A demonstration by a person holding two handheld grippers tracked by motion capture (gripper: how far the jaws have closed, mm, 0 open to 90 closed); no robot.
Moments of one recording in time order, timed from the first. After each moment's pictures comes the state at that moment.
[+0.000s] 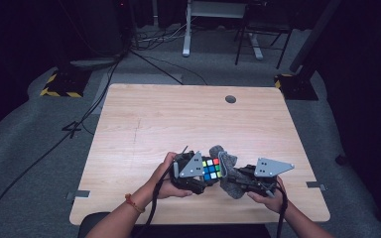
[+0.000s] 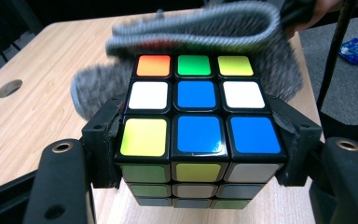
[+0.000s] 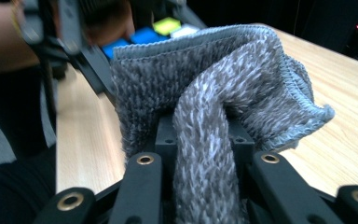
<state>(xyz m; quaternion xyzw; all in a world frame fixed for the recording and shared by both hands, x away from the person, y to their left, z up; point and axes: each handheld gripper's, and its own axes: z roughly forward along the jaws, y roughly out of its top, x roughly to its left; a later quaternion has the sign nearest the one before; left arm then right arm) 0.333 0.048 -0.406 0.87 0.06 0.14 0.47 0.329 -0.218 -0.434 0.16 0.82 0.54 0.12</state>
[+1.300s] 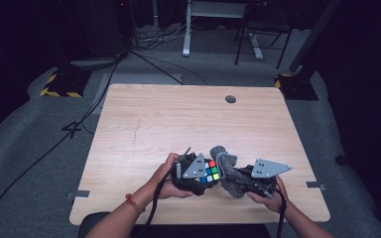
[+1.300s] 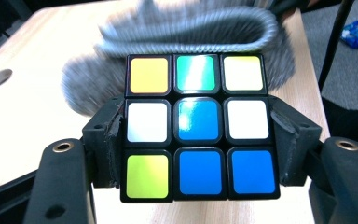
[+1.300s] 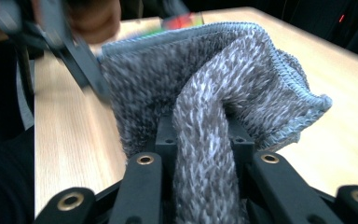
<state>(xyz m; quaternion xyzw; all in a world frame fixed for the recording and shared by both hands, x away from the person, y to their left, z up) 0.335 0.045 -0.411 0.88 0.06 0.14 0.45 0.330 -0.219 -0.439 0.17 0.83 0.51 0.13</state>
